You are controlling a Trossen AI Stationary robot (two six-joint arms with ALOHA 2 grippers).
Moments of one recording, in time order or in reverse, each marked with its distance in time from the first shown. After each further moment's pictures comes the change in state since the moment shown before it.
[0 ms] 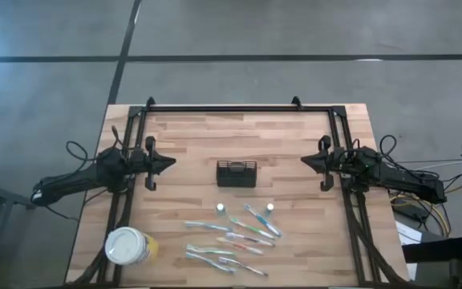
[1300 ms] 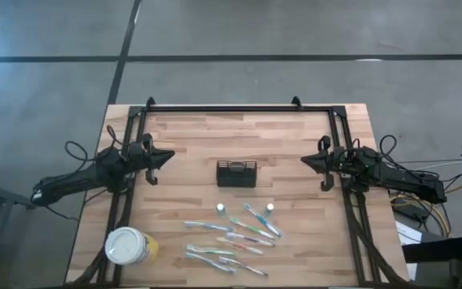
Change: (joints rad) left arm 0.000 0.010 0.000 0.036 -0.146 -0.147; right arm 0.000 0.000 0.000 0.000 0.000 0.039
